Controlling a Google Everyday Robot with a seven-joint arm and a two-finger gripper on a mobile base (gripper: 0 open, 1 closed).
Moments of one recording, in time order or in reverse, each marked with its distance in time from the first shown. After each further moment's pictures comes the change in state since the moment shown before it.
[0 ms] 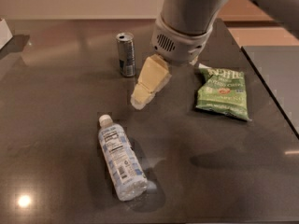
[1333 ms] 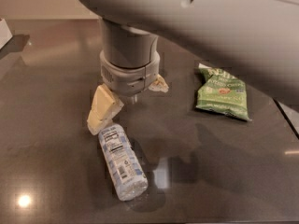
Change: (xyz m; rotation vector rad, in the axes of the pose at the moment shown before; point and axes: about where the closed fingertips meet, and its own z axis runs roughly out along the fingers) arm -0.018 0.077 0.040 0.032 0.096 0.169
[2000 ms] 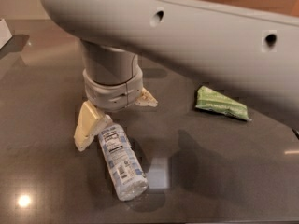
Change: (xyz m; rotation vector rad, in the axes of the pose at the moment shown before) arm 0.005 0.037 0.021 -0.025 0.064 0.001
